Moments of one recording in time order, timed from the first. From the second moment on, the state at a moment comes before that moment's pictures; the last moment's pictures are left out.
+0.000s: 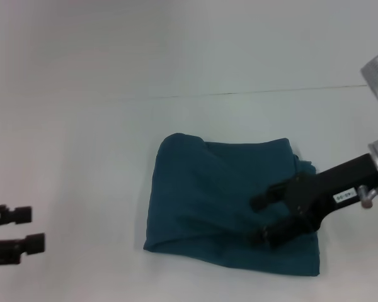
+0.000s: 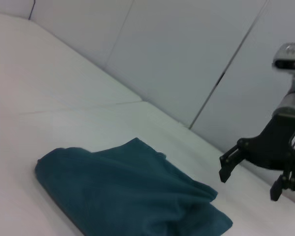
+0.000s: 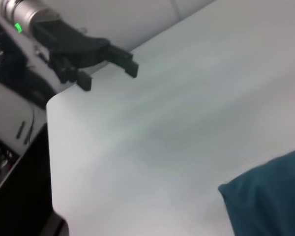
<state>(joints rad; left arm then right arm) -0.44 -2.01 0.37 0.94 2.20 2.00 -1.72 0.68 2.08 -0.76 -1.00 -2.30 -1.87 1.89</state>
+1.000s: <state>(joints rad) -0.42 -2.02 0.44 0.94 2.28 2.05 -1.69 0.65 2.06 -0.83 -1.16 -2.38 -1.94 2.01</state>
